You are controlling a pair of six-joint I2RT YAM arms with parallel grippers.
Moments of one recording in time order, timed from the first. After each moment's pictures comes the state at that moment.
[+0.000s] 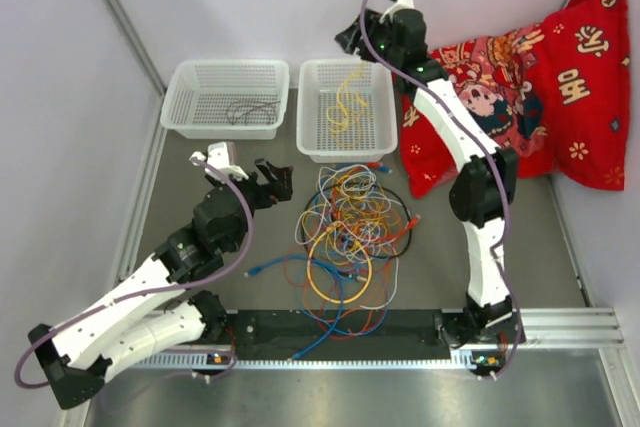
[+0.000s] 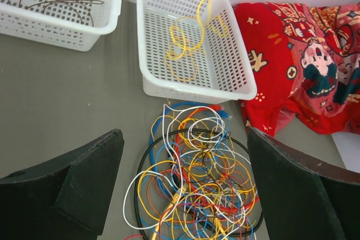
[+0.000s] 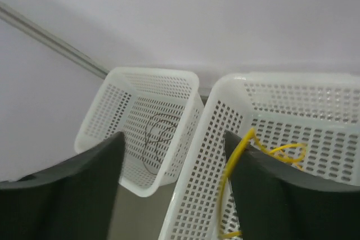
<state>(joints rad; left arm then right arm) -0.84 0.74 0.77 -0.16 -0.61 -0.58 0.39 2.15 2.23 -0.15 -0.17 0.57</state>
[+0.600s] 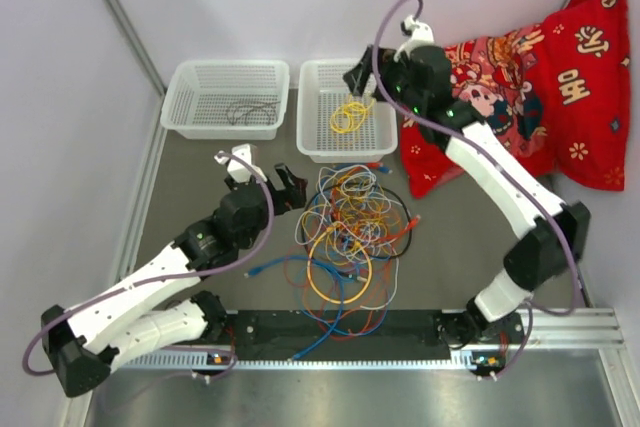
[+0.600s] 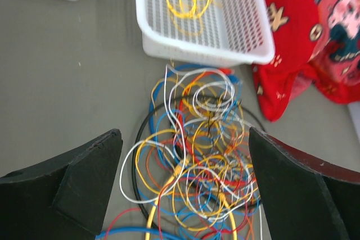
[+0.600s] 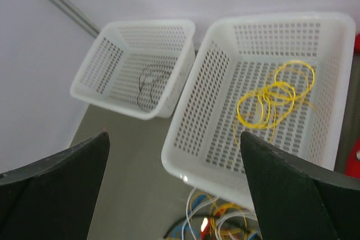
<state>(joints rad) -0.84 0.84 0.75 -0.22 -0.55 -0.68 0.49 1.65 1.67 -0.20 -0.01 0.46</state>
